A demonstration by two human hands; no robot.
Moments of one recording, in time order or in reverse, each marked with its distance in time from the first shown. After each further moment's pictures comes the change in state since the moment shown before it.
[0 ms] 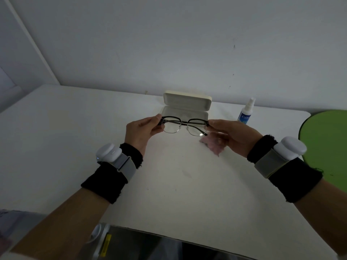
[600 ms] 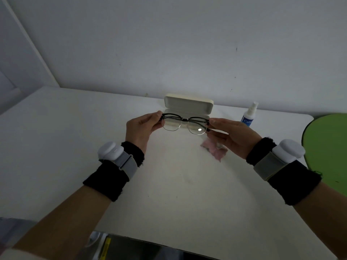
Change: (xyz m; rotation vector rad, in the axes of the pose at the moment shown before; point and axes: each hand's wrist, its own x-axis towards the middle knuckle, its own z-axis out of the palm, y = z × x) left_hand 0.012 0.010 0.008 -0.038 0.016 0.050; right_hand 0.009 -0.003 0.001 0.205 -0.082 -0.073
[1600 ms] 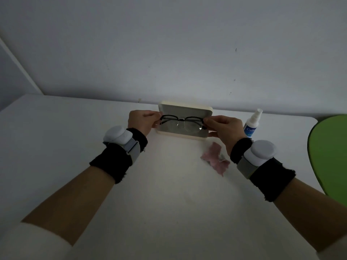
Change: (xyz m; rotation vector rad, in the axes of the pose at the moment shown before) left_hand 0.087 -0.010 0.017 0.445 -0.036 0.014; right_hand 0.056 0.002 0.013 -0.267 0.350 -0.237
